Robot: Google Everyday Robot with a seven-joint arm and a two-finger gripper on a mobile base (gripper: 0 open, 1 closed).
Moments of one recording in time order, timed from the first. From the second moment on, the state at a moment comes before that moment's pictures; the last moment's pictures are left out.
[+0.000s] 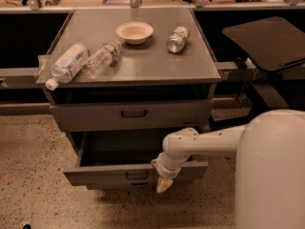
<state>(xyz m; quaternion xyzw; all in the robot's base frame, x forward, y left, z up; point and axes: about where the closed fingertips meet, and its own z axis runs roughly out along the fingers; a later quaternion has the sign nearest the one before) 0.511 -0.045 0.417 -0.77 0.62 0.11 0.10</state>
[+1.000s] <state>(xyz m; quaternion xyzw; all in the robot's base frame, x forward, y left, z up) 0.510 -0.045 0.419 -0.77 0.62 0.11 0.10</state>
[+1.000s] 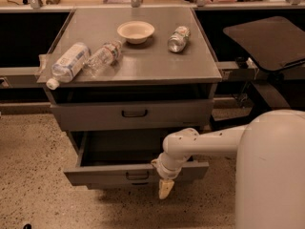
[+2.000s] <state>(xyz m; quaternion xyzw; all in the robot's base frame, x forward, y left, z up) 0.500 -0.060 0.429 -0.75 0.64 0.13 0.10</state>
